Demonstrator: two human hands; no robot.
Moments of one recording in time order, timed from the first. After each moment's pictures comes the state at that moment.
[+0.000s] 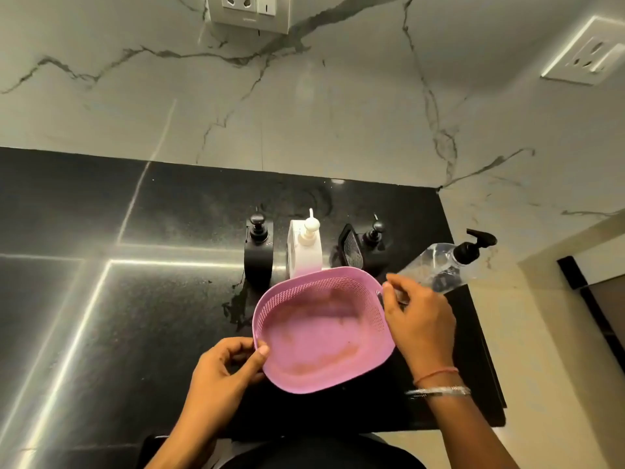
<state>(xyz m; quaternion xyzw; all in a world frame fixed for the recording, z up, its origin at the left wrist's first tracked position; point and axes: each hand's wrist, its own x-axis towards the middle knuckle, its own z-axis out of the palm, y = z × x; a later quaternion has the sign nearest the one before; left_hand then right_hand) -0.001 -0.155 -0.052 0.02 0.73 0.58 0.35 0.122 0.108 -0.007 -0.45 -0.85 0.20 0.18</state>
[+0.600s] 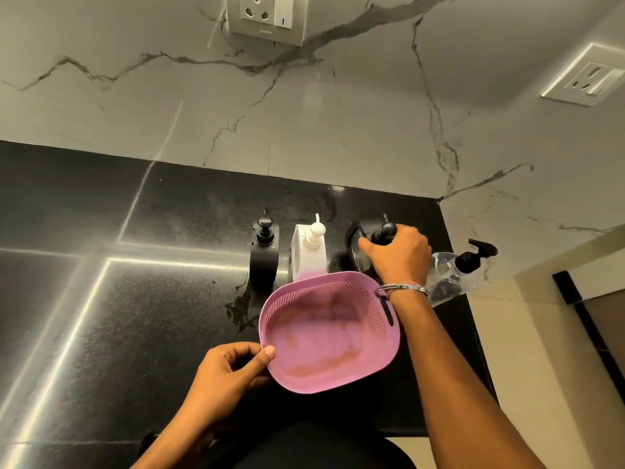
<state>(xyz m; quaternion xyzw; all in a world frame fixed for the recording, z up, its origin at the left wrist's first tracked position) -0.007 -0.156 -0.037 0.01 0.68 0.58 0.44 0.024 0.156 0.006 -0.50 -0.83 0.18 0.17</state>
